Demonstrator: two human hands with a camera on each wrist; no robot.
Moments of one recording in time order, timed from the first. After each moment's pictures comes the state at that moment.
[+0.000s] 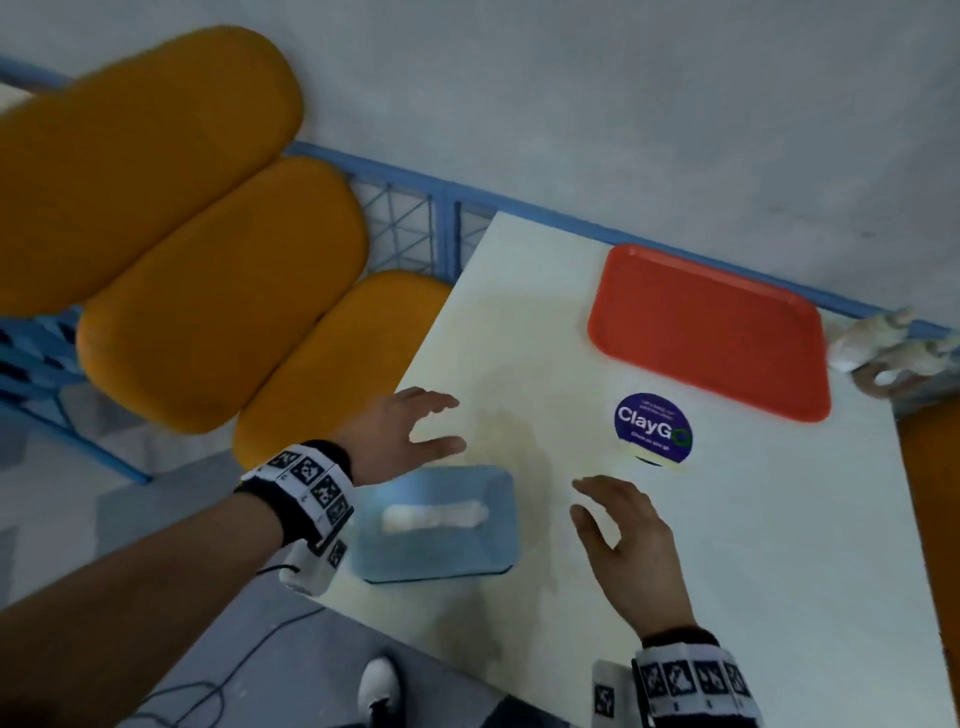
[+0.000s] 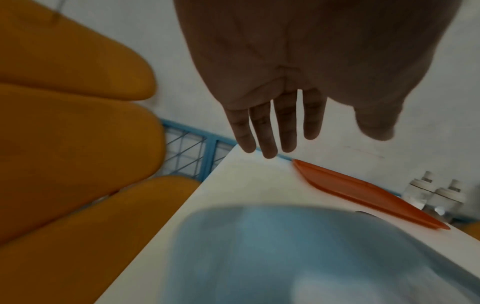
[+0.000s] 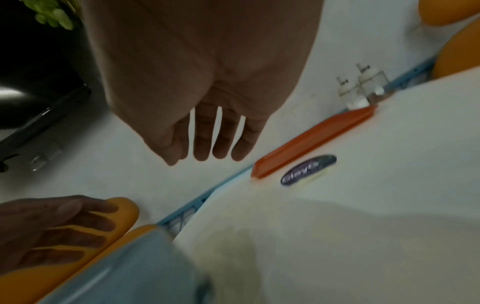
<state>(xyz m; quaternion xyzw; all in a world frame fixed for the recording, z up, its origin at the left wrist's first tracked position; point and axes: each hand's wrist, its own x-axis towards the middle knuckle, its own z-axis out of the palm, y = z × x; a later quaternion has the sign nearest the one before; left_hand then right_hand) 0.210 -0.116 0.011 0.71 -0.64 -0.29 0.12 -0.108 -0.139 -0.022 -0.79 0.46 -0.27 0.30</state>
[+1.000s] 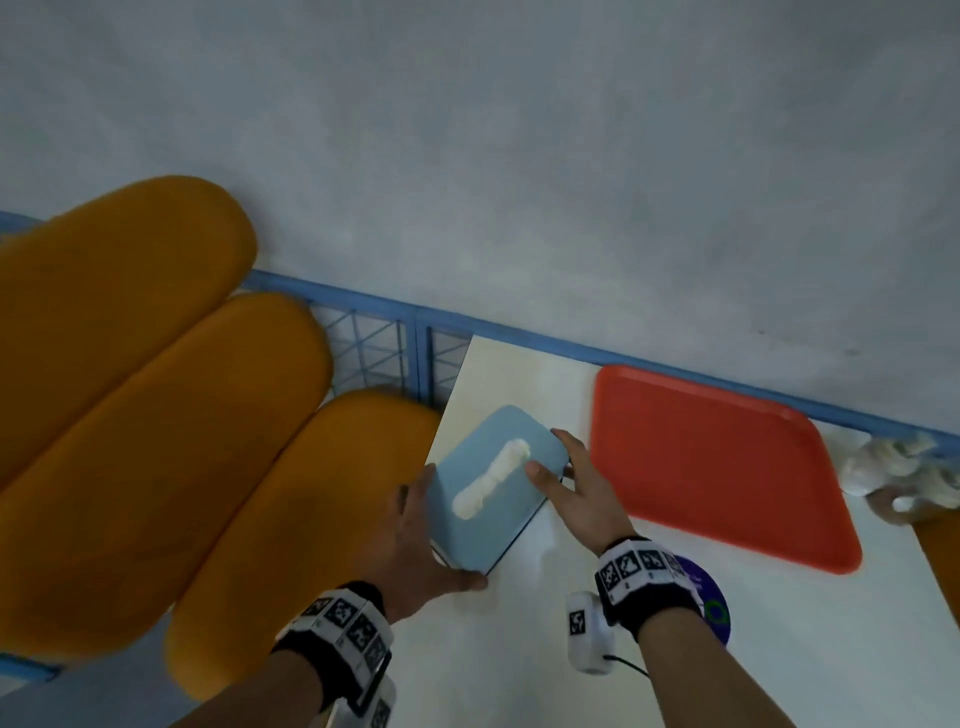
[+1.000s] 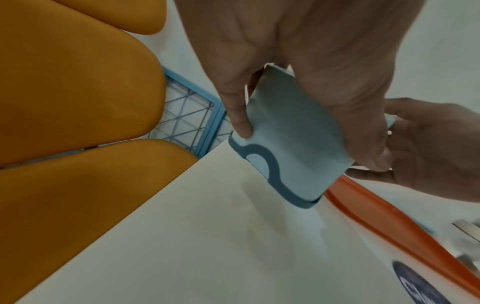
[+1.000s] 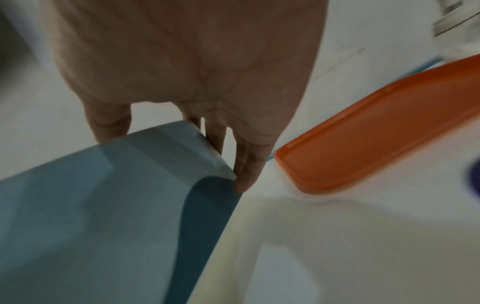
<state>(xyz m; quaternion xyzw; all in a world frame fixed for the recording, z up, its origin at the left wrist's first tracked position) 0.262 -0.249 -0.037 0.73 -0.52 -0.33 0.29 0.052 -0.385 -0.011 -0.68 0.48 -0.24 0.50</state>
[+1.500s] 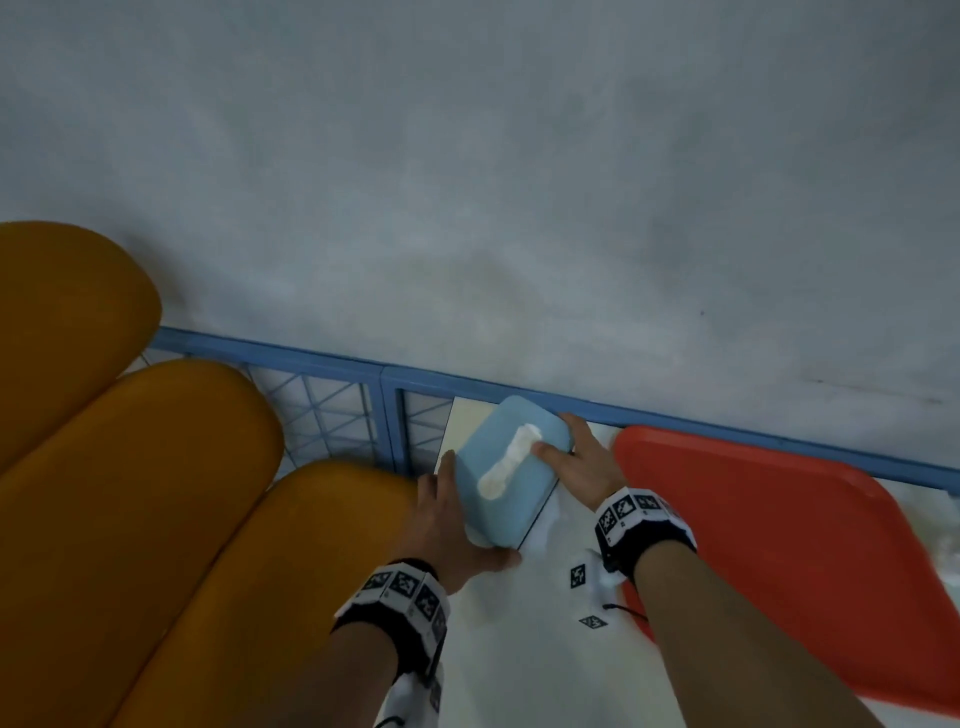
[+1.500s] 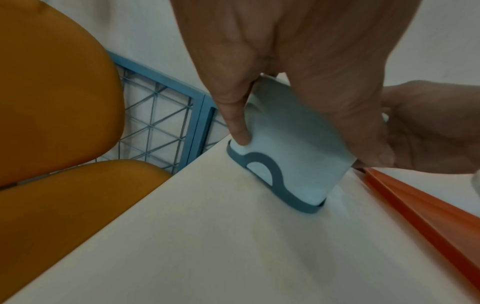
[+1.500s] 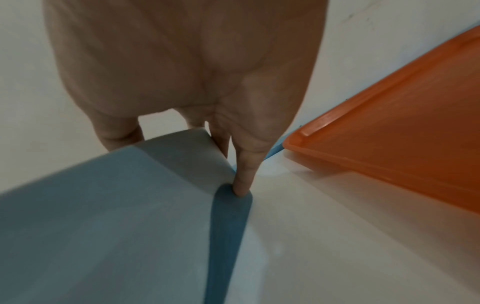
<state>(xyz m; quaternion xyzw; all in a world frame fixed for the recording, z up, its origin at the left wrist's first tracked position) 0.291 -0.469 -0.080 0.74 -0.53 -0.34 0.24 0.112 -0.609 -0.078 -0.66 0.56 -0.20 0.46</state>
